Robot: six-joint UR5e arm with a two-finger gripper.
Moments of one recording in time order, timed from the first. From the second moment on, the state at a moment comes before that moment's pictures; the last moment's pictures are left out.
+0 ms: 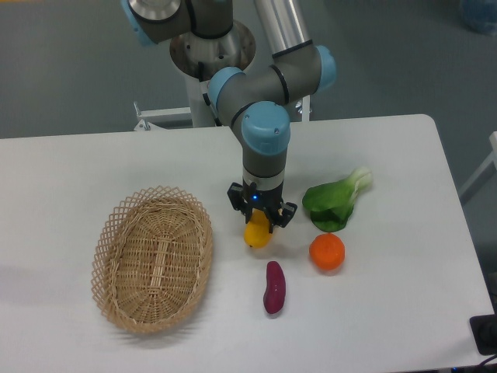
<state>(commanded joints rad) 2.44 -1.87 -1.99 -0.75 1.51 0.89</state>
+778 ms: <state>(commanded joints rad) 2.44 -1.87 -1.87 -0.76 1.52 0.90</state>
